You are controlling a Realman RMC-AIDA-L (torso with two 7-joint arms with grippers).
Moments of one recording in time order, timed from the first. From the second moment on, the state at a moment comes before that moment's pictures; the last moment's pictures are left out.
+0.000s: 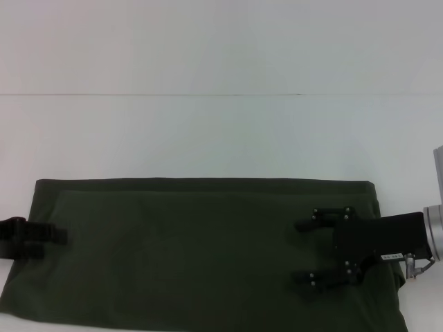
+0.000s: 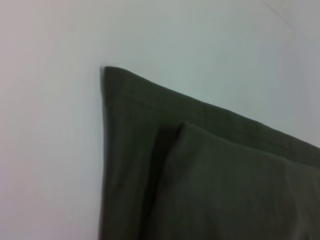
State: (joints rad) left arm -0.56 -1.88 0.48 0.62 2.51 1.51 -2.41; right arm 0.58 2.09 -0.80 -0.69 -2.20 -1.53 1.17
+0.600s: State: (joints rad) left arm -0.55 -1.89 0.50 0.63 2.54 1.47 -2.41; right arm 0.58 2.09 -0.80 -0.69 -2.20 -1.52 1.17
